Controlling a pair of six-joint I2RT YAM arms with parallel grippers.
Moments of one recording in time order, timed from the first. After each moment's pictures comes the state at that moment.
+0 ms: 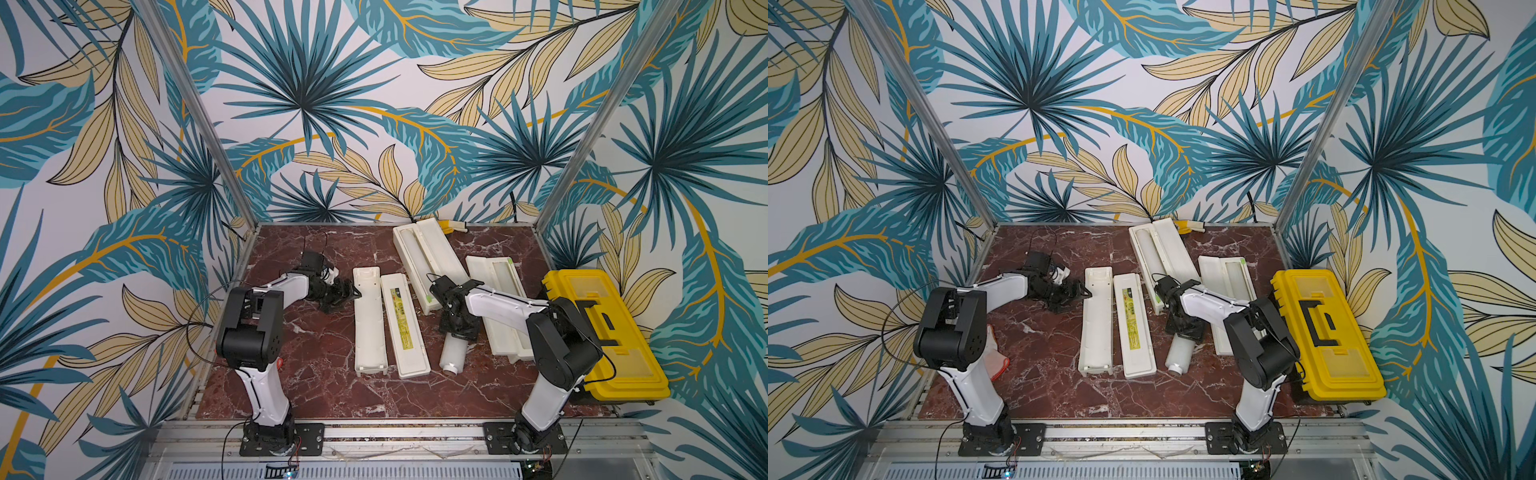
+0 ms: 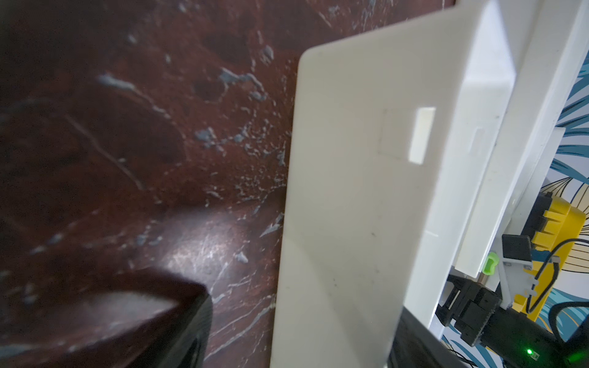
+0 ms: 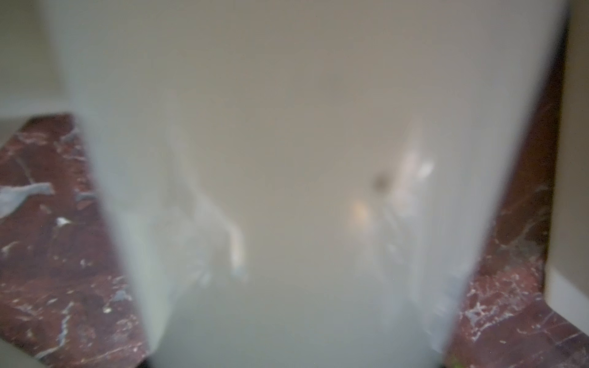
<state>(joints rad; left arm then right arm) -0.09 1.86 1.12 -0.44 0.64 -0.51 0.52 1.78 1.10 -0.89 0.20 0.88</state>
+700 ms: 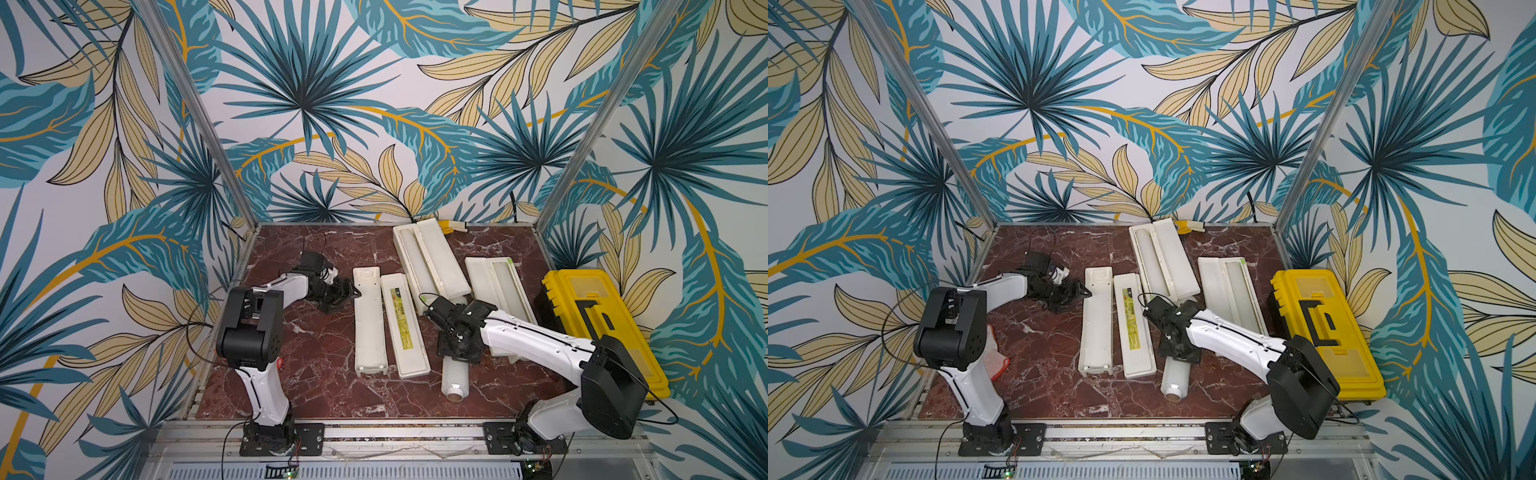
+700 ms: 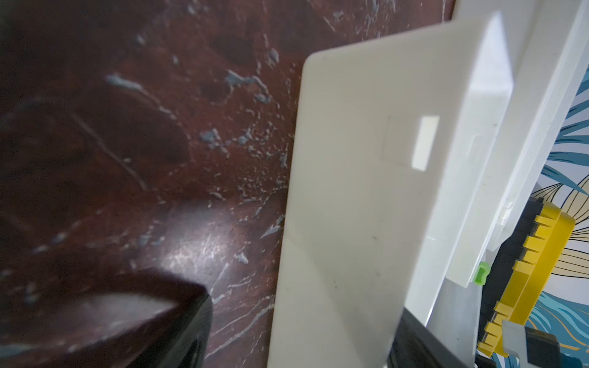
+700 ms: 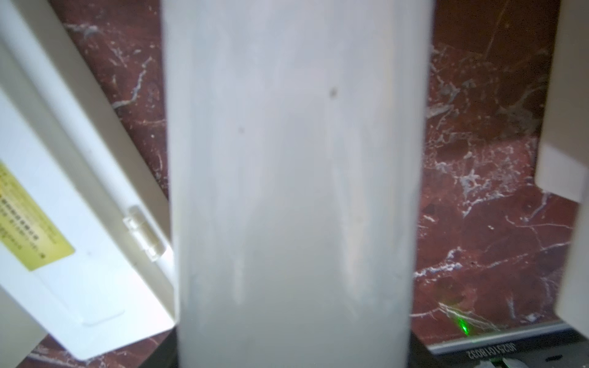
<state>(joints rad) -0.09 1.87 1.12 -0.43 0.65 -0.53 0.77 1.46 1.00 -1.05 0.15 0.97</state>
